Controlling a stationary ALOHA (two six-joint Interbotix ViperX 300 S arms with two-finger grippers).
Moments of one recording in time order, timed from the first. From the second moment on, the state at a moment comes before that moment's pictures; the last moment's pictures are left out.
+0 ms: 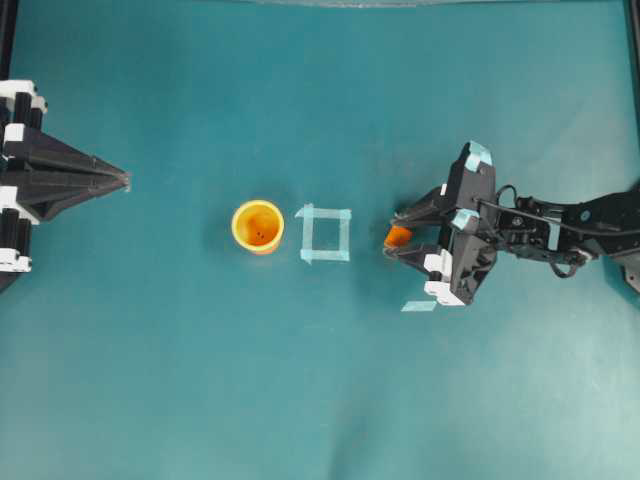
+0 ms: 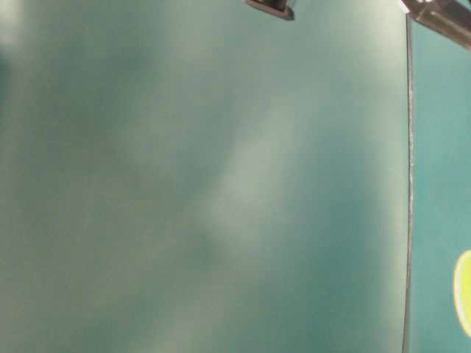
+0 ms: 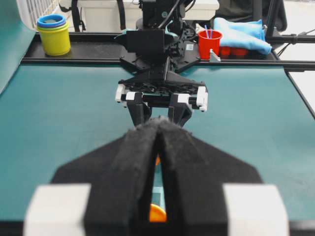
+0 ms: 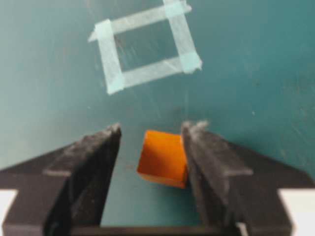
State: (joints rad) left arm 0.01 -0.95 1.16 0.01 -0.21 0.00; right arm 0.07 0.06 1.02 0.41 -0.53 0.01
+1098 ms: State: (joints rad) left arm 0.01 -0.95 1.16 0.01 -0.21 0.01; right arm 0.08 0.10 1.01 0.42 -0.60 -0.13
